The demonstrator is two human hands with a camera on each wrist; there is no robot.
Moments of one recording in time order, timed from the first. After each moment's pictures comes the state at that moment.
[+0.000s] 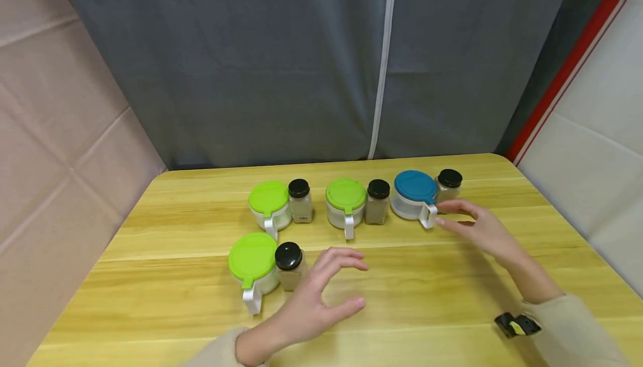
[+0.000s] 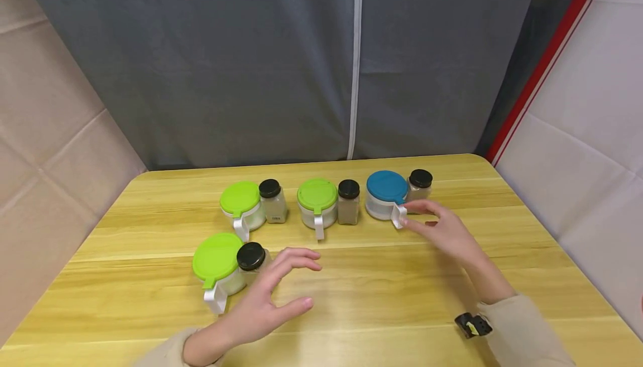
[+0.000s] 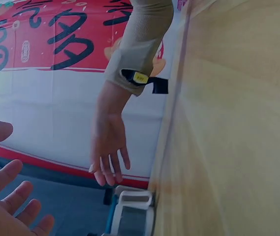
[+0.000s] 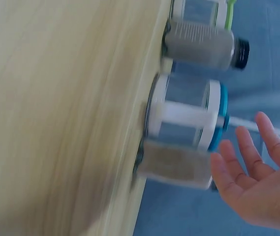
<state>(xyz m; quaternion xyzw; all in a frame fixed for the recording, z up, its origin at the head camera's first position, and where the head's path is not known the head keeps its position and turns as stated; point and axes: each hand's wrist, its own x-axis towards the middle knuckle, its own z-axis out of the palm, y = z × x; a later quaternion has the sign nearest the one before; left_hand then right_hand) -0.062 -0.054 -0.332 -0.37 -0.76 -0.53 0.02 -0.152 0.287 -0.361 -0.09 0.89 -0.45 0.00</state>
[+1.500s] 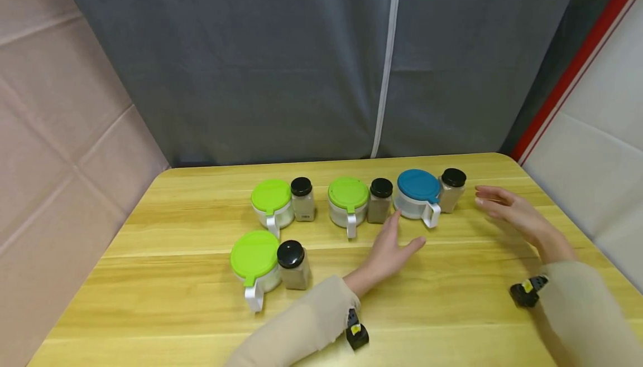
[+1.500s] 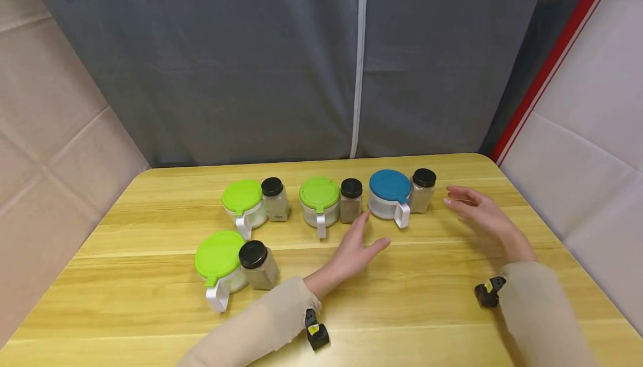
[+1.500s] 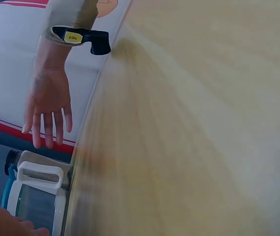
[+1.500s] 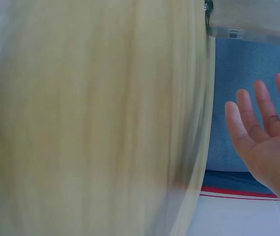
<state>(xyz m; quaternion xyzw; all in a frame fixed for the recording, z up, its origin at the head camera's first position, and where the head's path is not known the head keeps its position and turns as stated) -0.148 0.073 -0.393 -0.16 -0.83 -0.52 -0.08 -0.187 0.363 -0.364 -0.05 0.87 -0.49 0.09</state>
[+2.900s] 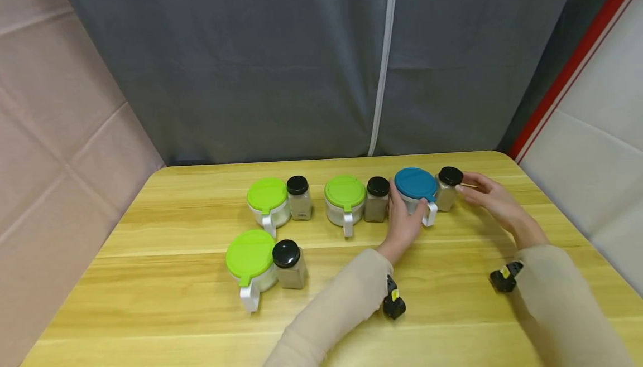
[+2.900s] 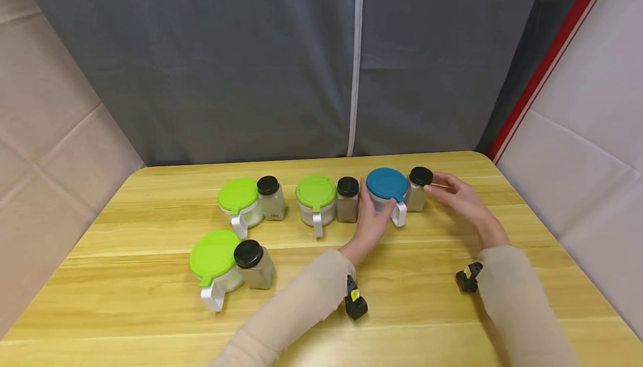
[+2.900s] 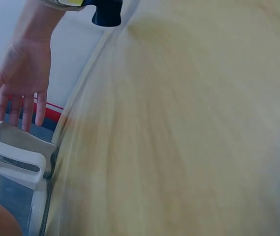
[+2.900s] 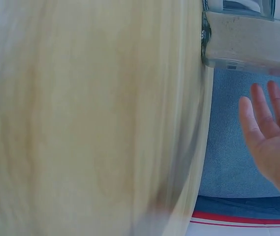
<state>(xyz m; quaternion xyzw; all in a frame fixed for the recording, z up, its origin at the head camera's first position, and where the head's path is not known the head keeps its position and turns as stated) -0.195 0.131 -0.395 -0.06 -0.76 -0.65 0.02 -0.210 0.335 -0.360 -0.05 0.85 -0.52 0.06</state>
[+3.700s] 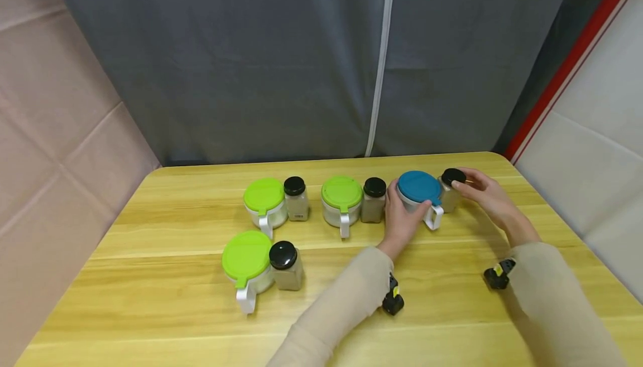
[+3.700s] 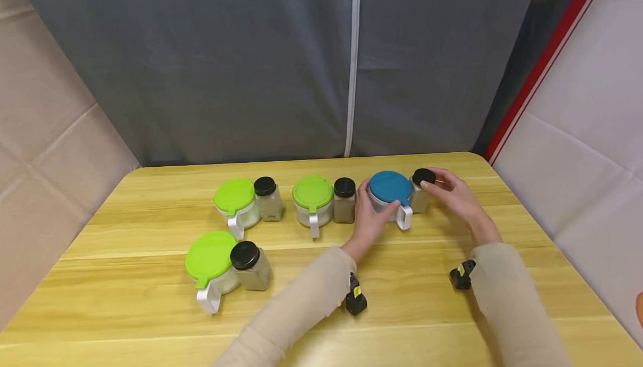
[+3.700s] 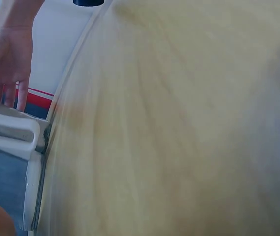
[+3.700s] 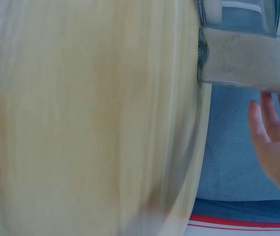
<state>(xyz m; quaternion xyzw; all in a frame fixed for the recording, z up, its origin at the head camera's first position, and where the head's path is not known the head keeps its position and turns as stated) -0.202 0.136 -0.403 -0.08 -0.78 -0.62 0.10 -0.208 0.330 -0.357 -0.04 0.85 -0.53 0.01</state>
